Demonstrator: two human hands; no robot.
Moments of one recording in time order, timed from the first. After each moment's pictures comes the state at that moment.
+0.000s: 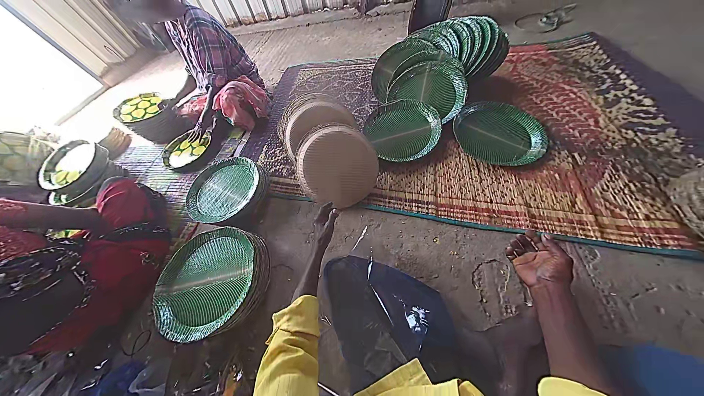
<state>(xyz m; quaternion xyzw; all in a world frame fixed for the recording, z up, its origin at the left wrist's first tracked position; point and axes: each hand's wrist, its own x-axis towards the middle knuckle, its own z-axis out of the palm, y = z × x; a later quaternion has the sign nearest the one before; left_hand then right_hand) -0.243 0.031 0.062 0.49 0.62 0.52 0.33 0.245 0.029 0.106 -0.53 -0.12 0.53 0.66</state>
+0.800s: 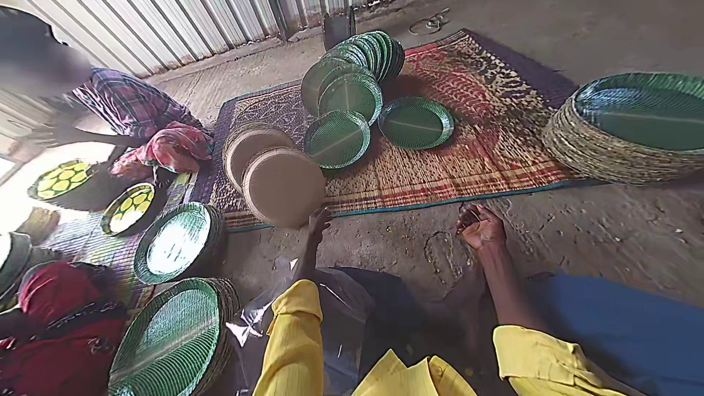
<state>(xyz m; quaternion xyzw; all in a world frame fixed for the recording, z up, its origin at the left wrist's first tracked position) -0.127 0.103 0.086 0.38 0.64 0.39 0.55 0.281 0.015 0.108 -0.51 -0.02 0.50 0.70</state>
